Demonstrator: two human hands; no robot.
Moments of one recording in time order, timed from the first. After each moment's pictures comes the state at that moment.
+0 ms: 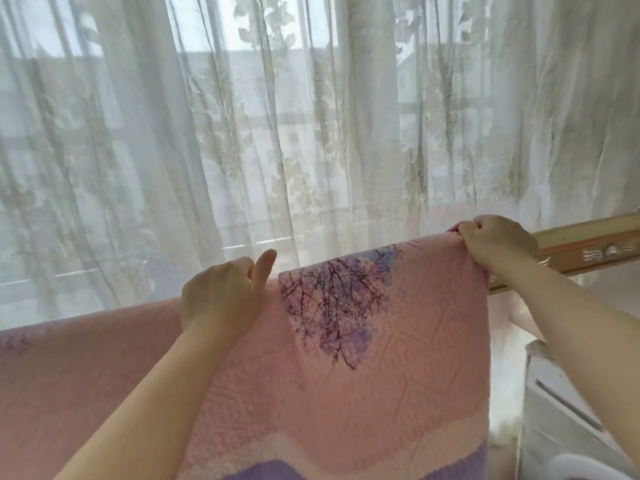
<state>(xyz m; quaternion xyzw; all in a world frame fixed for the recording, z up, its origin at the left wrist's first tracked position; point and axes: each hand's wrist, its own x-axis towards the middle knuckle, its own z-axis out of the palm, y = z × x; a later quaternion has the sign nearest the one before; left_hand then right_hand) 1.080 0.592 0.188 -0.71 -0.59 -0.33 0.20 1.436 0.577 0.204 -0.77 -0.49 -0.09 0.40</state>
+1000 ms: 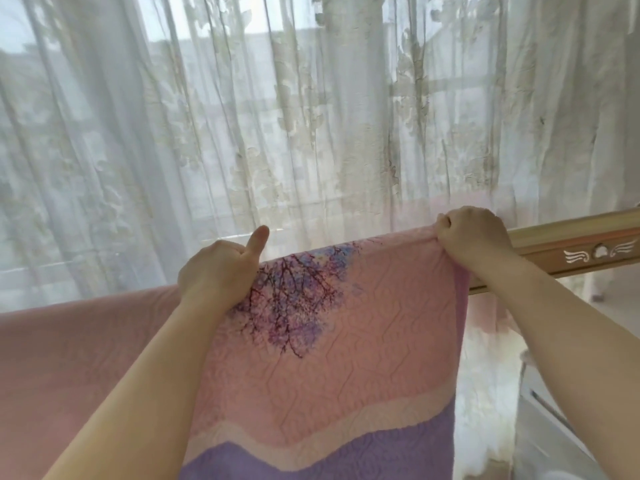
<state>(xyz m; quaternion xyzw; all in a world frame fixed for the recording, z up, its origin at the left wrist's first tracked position) 1.181 0.625 0.205 -0.68 -0.66 -0.30 0.09 1.505 0.617 0.198 -0.69 -0.60 -0.17 0.38</state>
